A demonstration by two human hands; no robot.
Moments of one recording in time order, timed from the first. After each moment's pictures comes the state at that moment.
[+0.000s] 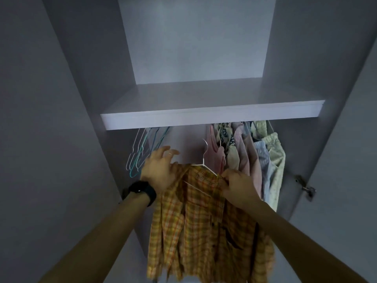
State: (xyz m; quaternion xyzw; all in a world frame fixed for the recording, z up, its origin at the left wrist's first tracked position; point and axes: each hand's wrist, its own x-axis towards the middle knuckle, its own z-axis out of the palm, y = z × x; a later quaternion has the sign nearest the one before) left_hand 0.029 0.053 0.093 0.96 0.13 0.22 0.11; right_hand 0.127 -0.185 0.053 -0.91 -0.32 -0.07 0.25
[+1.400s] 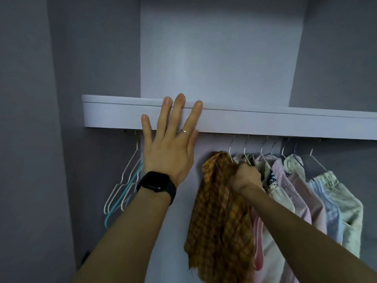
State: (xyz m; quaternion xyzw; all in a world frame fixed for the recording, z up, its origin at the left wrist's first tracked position) left_hand 0.177 0.168 0.060 0.79 0.10 0.59 -0.10; right_hand 0.348 0.007 0.008 -0.95 -0.10 -0.16 0.26
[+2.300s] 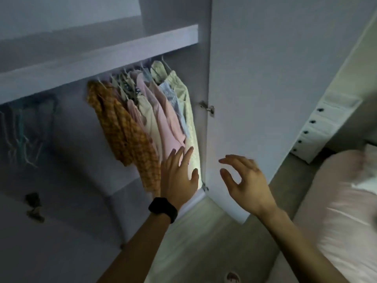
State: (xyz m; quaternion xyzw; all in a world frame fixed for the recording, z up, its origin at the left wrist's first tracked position) left_hand -0.024 -0.150 -0.027 0.94 -0.13 0.15 0.26; right_hand -0.085 -0.345 0.007 -0.93 -0.05 -0.17 0.32
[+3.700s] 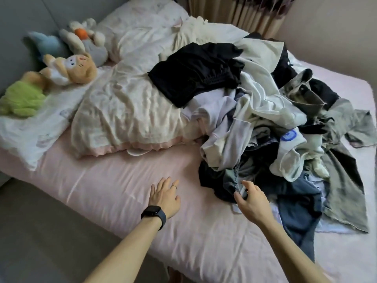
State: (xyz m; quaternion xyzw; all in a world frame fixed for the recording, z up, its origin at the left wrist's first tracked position) left_hand -0.347 -0.772 -0.323 0.50 -0.81 -0.25 -0.18; right_hand -0.593 -0.638 -0.282 -0.34 0.88 -0.10 0.31
